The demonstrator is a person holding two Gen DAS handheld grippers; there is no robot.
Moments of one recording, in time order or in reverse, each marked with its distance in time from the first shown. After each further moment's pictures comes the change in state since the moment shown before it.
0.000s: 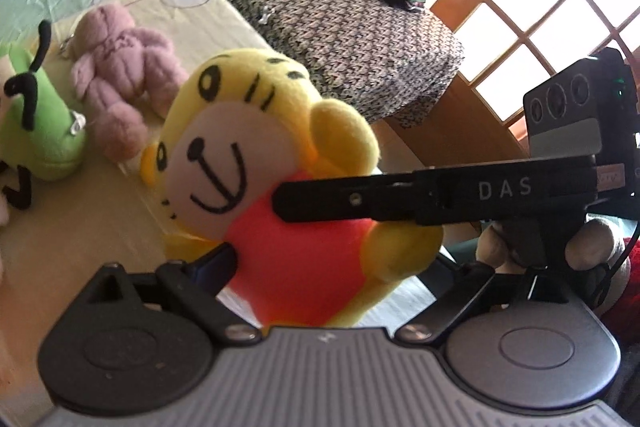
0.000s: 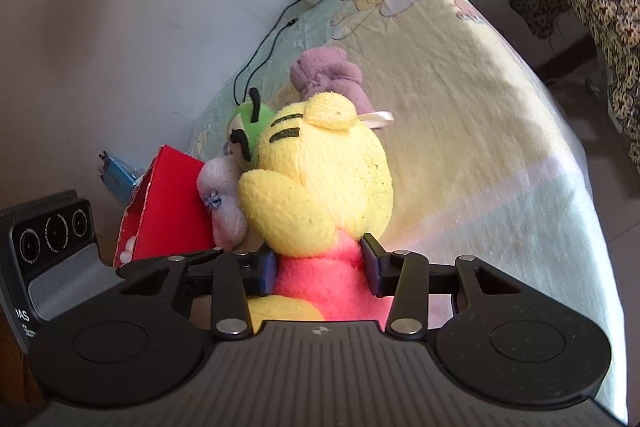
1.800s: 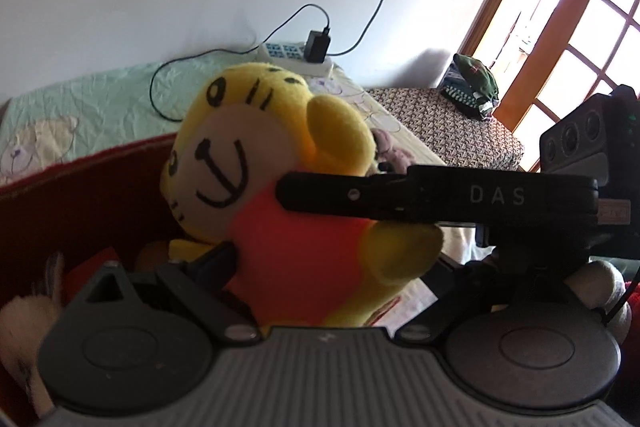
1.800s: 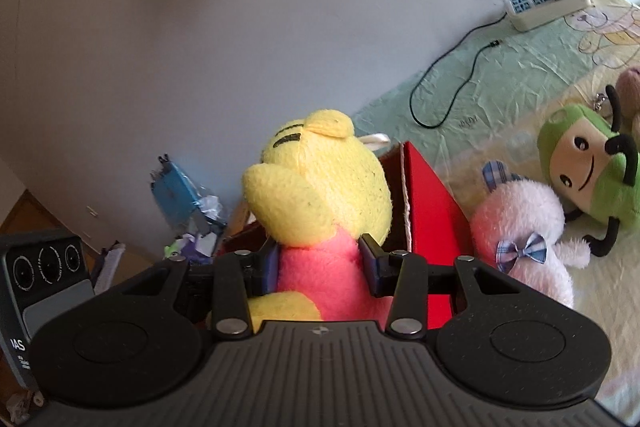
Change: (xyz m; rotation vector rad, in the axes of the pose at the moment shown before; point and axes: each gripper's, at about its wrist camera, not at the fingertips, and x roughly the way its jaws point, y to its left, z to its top) left arm -0.237 0.199 -0.078 -0.014 -0.325 0.176; right arm 0.170 0.262 -0.039 -0.172 -0.190 0.101
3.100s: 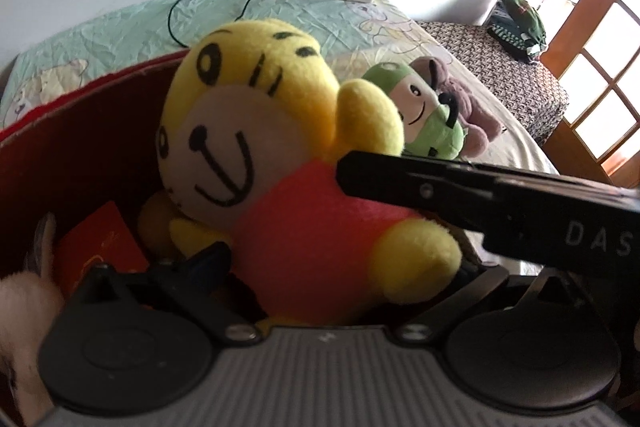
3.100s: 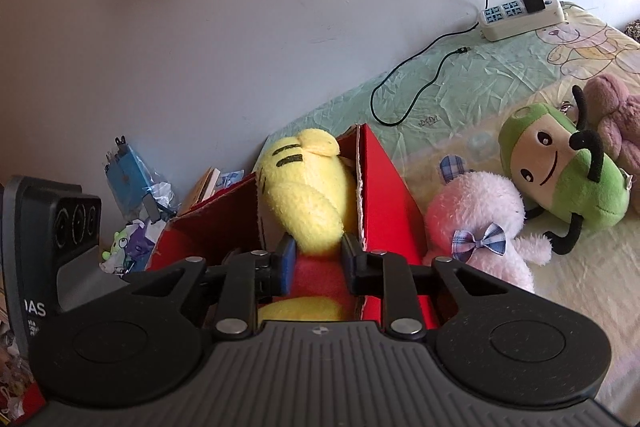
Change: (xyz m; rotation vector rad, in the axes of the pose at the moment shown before) left arm 0.052 0.016 -0.007 -0.017 0.211 0.117; right arm 0.007 -0.004 -0.019 -0.077 -0.020 -0.145
